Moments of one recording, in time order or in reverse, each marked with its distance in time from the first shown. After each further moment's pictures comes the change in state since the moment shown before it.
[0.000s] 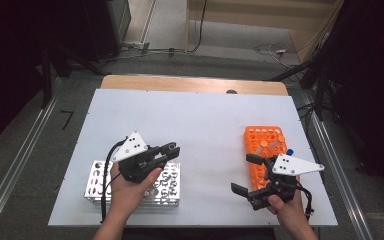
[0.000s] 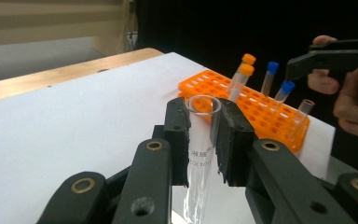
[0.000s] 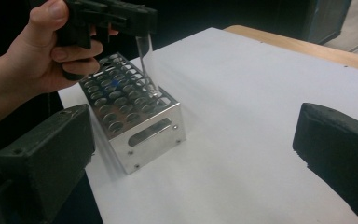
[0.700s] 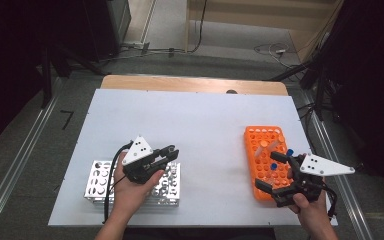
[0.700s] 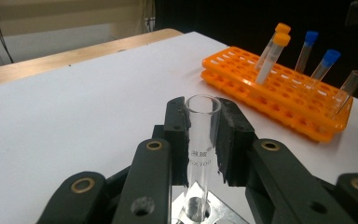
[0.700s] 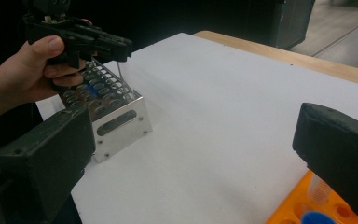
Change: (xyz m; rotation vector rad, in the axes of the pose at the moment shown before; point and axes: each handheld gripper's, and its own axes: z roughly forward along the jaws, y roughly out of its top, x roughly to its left) left arm 0.006 -0.023 0.017 0.072 0.062 0.030; right arm -0.026 -0.009 -0.044 -0.029 -0.085 0.006
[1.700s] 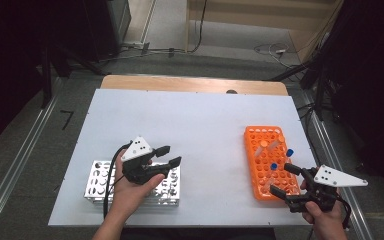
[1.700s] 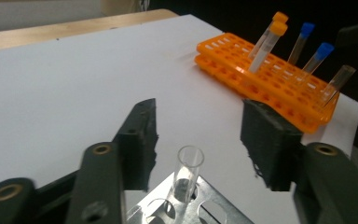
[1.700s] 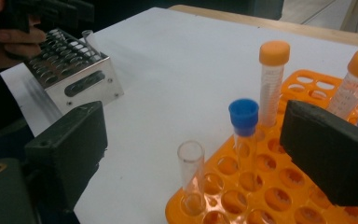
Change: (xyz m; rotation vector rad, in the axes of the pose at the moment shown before) left arm 0.001 0.002 -0.005 0.040 -0.047 -0.088; right arm -0.022 -0.044 -0.030 0.061 -0.075 0.048
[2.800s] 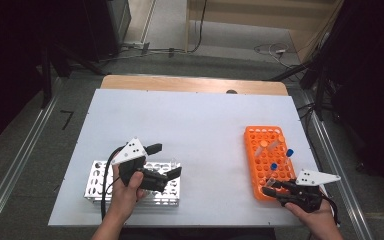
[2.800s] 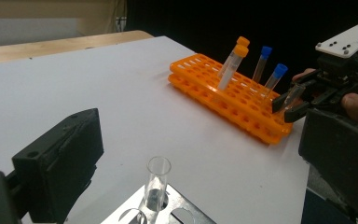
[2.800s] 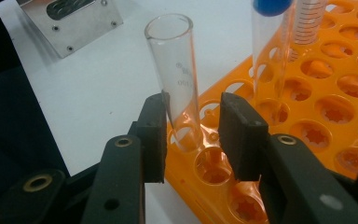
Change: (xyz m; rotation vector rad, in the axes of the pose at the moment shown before) left arm -0.002 -0.001 -0.010 -0.065 -0.092 -0.002; right arm -0.020 -0.036 0.030 0.200 0.090 -0.010
